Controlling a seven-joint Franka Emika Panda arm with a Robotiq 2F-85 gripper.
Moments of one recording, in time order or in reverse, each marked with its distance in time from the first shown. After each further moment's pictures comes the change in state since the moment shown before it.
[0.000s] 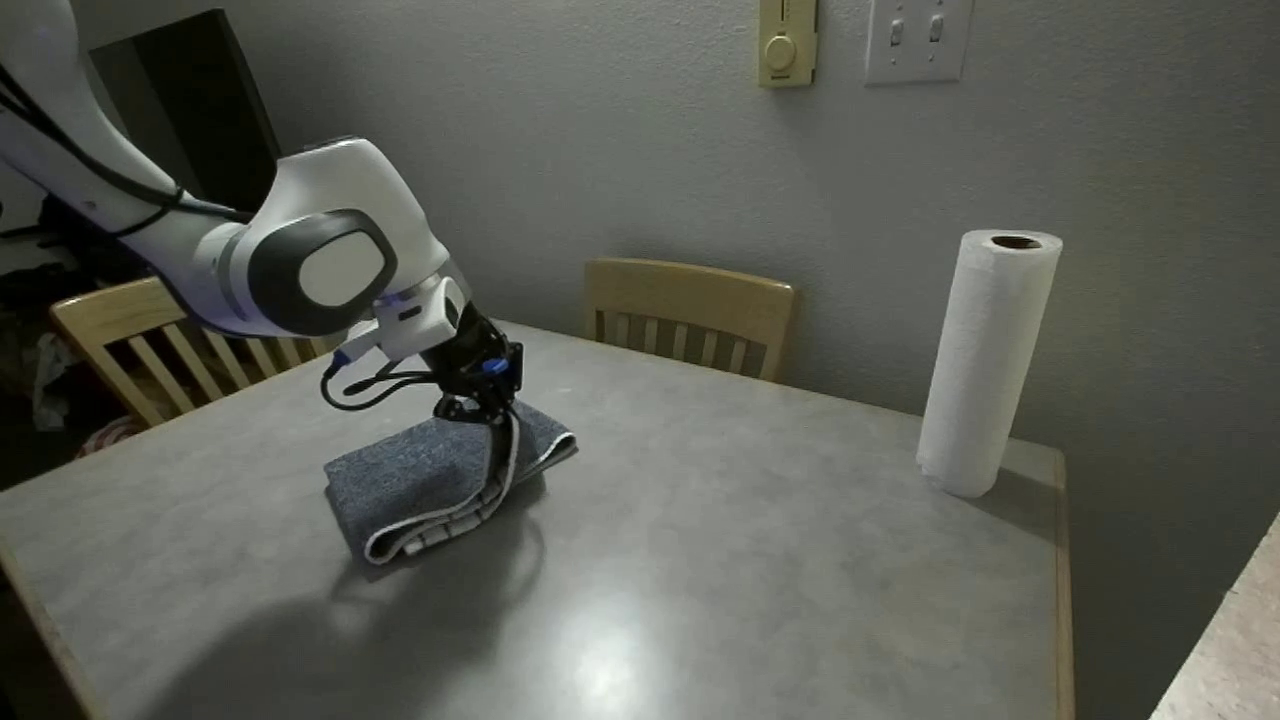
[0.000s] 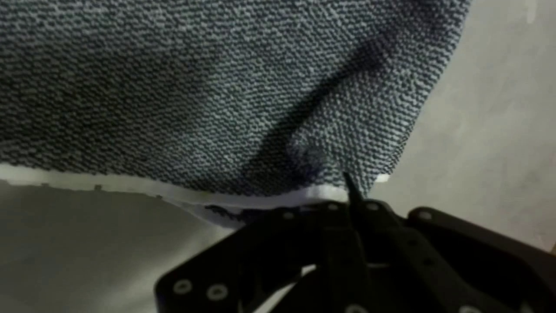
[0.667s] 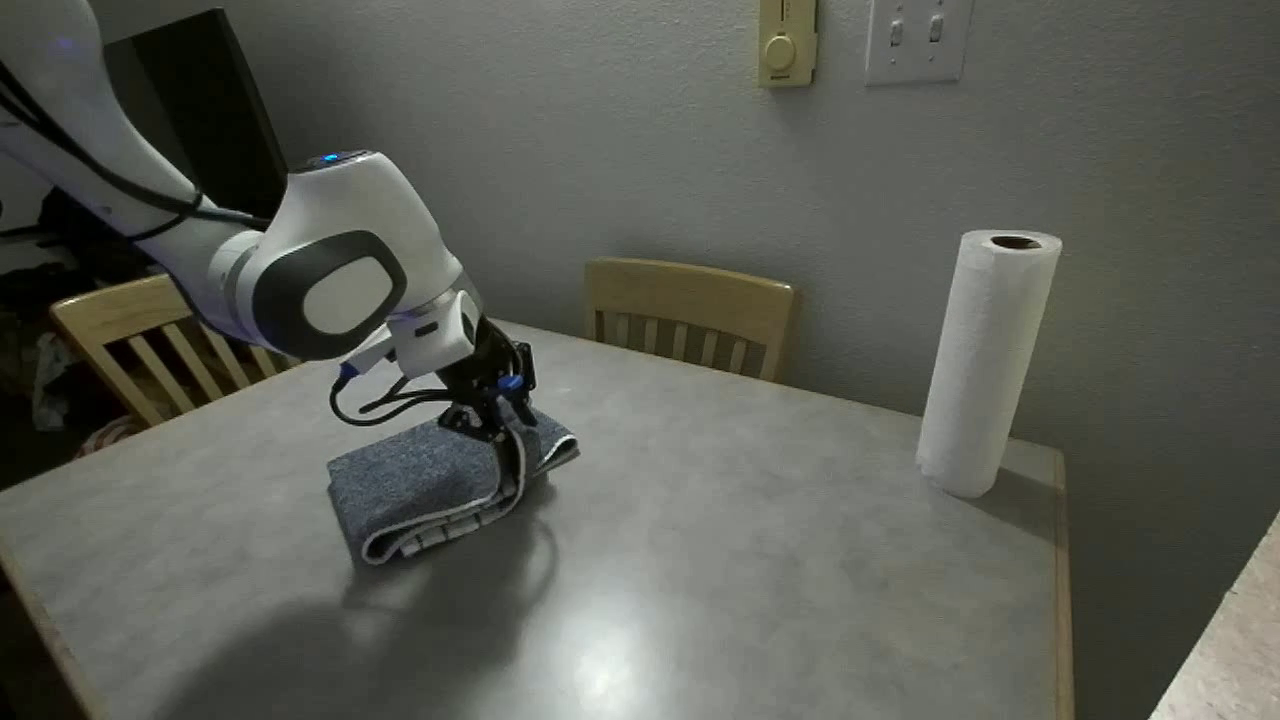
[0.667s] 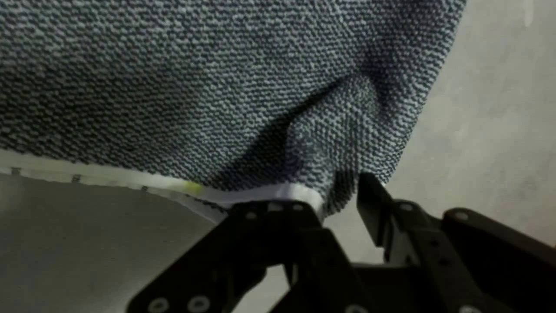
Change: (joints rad) arm -0.147 0.007 0.125 -0.016 0.060 0.070 -0.136
